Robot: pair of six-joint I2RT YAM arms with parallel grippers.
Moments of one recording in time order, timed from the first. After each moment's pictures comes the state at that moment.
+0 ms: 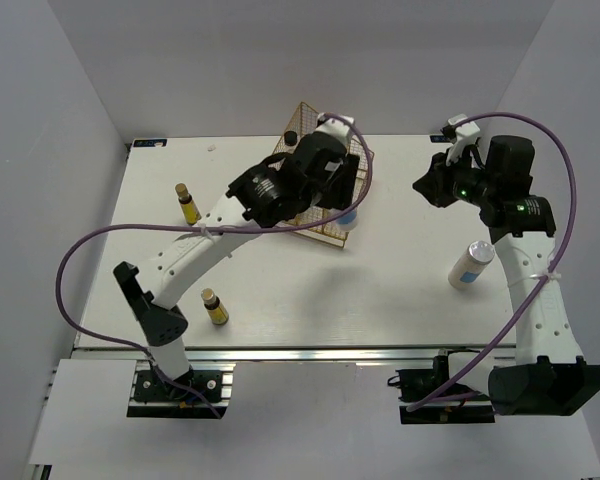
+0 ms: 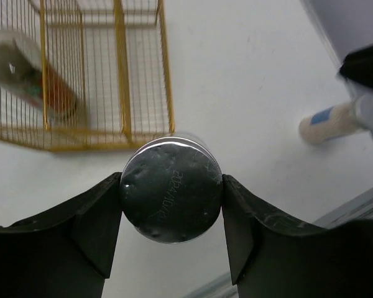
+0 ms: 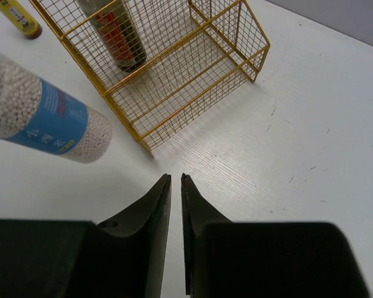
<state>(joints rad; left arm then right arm) -0.95 1.72 1.99 -0.88 -0.35 -0.41 0.04 1.18 1.37 -0.67 -0.56 -0.19</state>
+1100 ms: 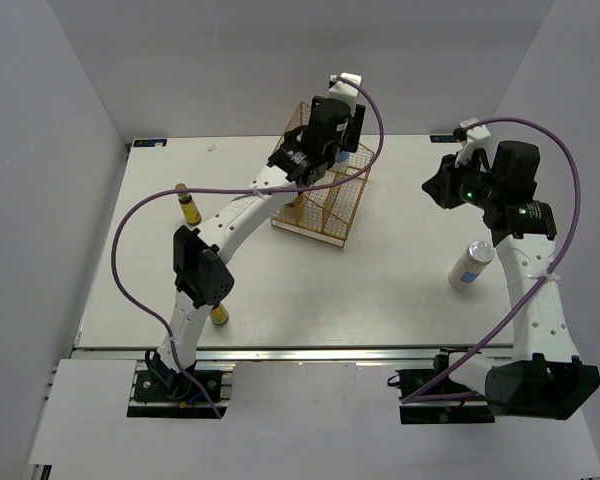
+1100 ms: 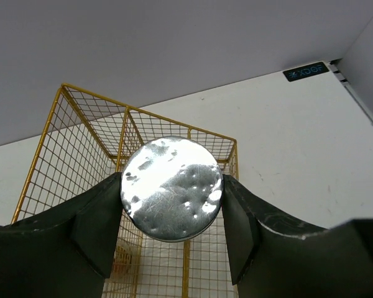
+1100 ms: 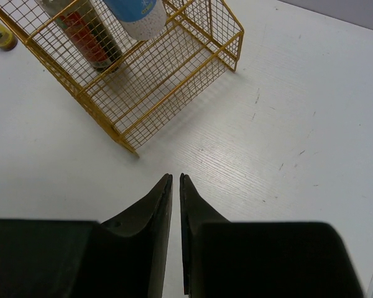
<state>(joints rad) -0.77 2.14 2.29 -0.37 -0.45 -0.09 -0.02 1.17 1.30 -0.61 -0.55 -0.15</state>
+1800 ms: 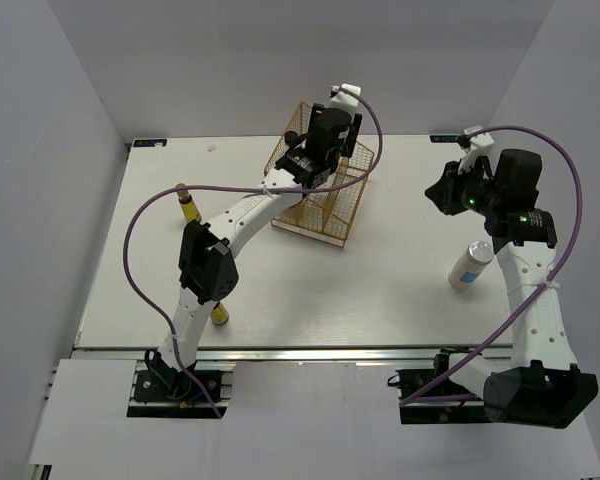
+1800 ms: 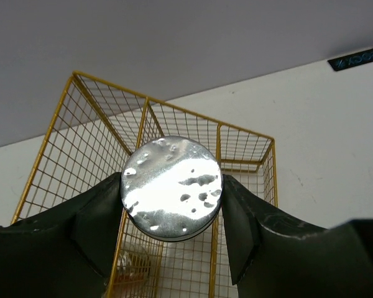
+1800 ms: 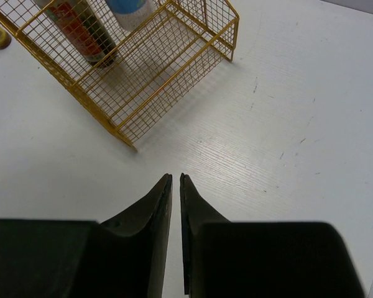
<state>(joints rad) -0.75 2.20 2.24 -0.26 -0.52 -0.01 -0.05 1.13 1.24 -0.60 -0.55 -0.14</state>
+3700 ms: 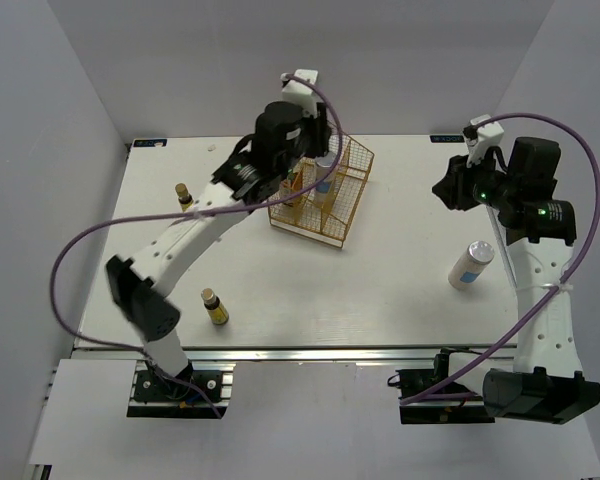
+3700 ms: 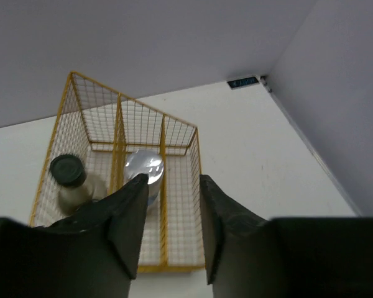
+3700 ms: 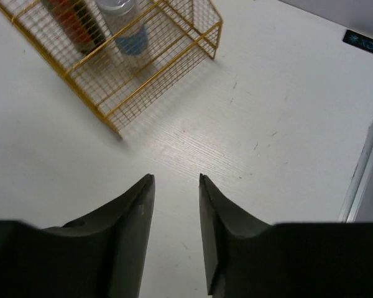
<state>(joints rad) -0.74 1.78 1.93 -0.30 -0.31 -0.21 -0.07 1.14 1.41 -0.80 -0.55 -0.26</state>
